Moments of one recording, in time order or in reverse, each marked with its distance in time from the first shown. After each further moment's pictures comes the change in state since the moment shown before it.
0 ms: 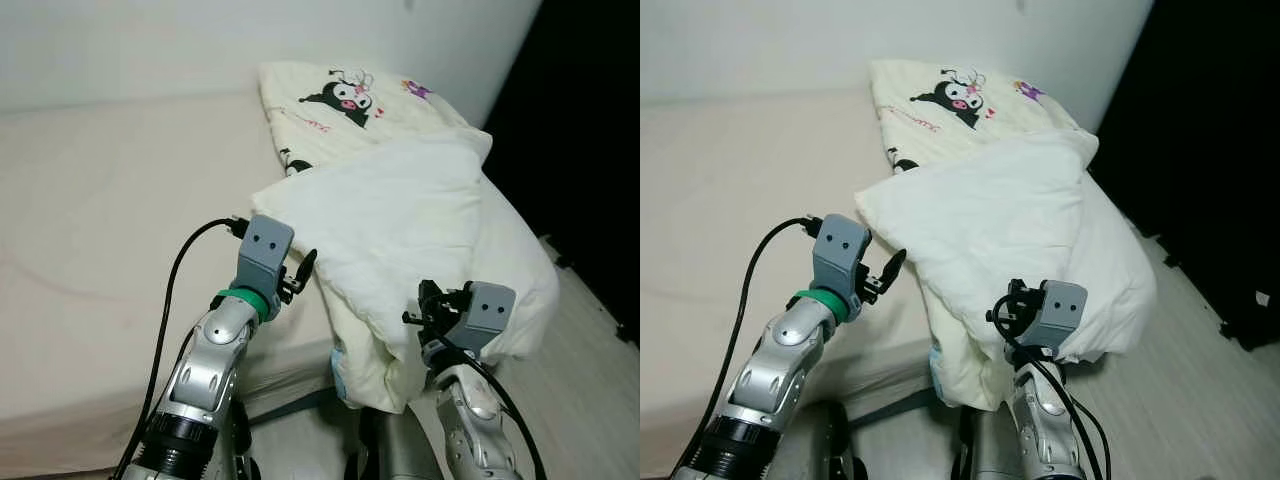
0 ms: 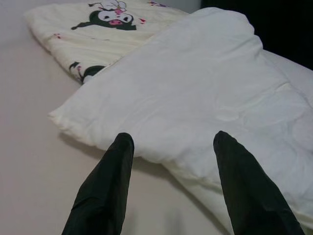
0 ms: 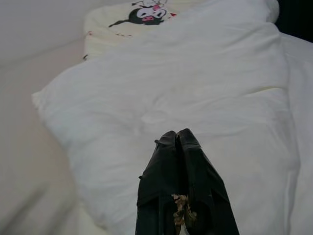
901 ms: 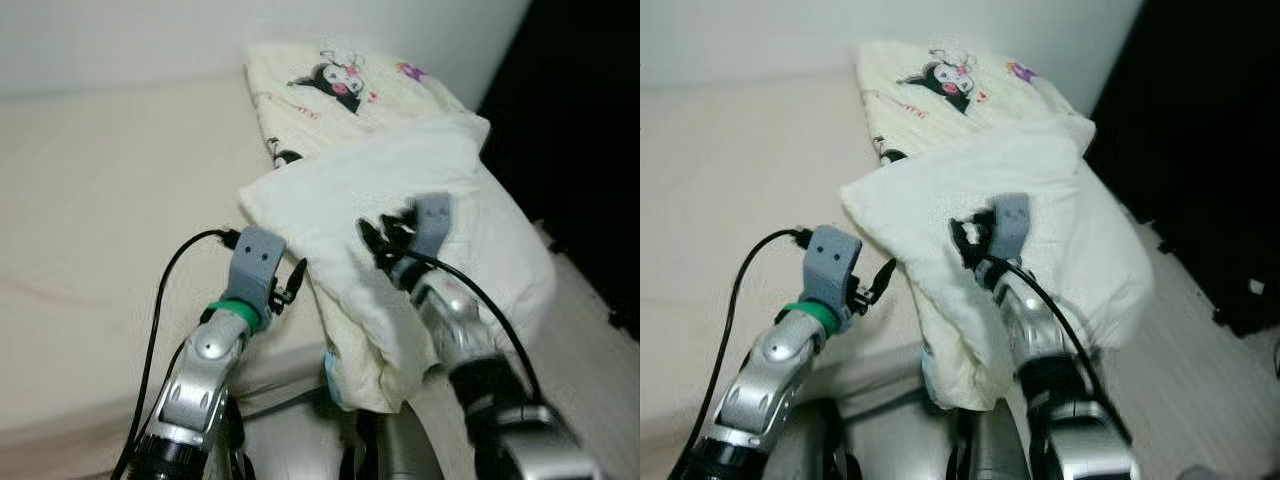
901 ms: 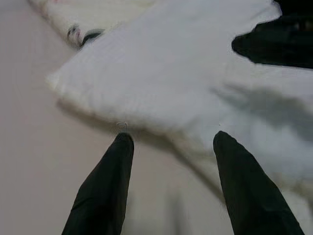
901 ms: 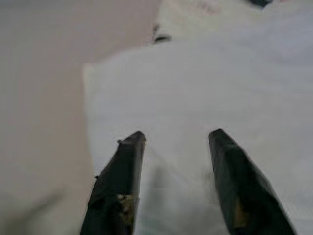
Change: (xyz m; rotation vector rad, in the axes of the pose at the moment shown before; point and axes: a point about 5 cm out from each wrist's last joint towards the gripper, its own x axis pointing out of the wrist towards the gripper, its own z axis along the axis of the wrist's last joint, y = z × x) left arm -0.022 0.001 -0.010 0.020 0.047 0.031; right arm 0.097 0.044 0.043 -0.183 0.170 0.388
